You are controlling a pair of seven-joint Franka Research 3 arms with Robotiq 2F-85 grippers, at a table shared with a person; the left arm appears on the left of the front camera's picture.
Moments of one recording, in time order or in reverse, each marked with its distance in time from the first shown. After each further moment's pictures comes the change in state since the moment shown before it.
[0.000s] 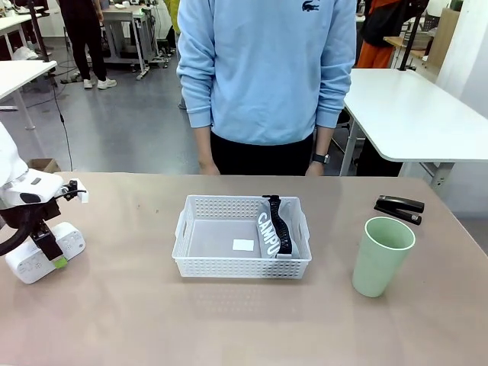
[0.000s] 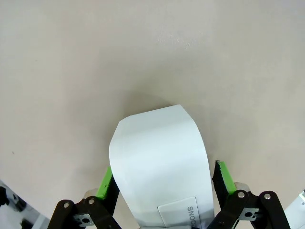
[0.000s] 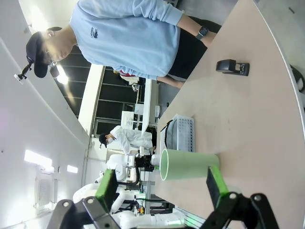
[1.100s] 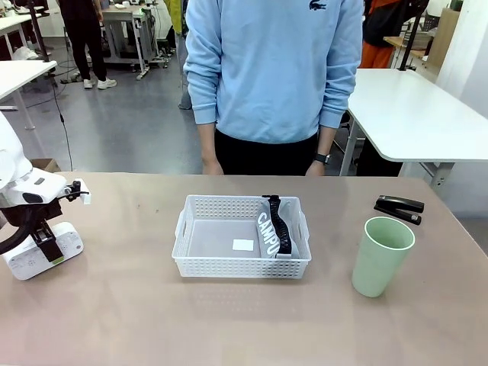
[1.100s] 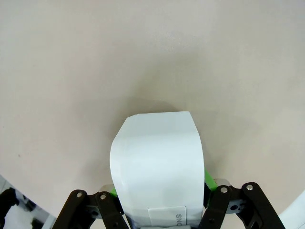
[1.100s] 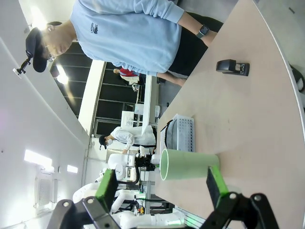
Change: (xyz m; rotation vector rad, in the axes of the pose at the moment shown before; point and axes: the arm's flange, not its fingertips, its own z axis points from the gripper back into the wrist) left arm 0.005 -0.002 0.002 0.027 0.033 -0.048; right arm 0.000 0.000 0.000 0.001 0.000 0.000
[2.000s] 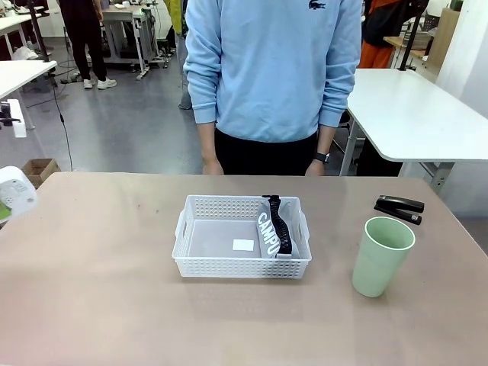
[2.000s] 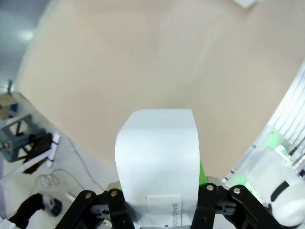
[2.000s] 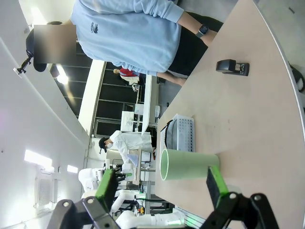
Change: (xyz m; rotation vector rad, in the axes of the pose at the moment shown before) left arm -0.057 -0.088 0.198 0.120 -0.146 -0.085; right arm 0.000 0.000 0.000 0.000 0.000 -0.001
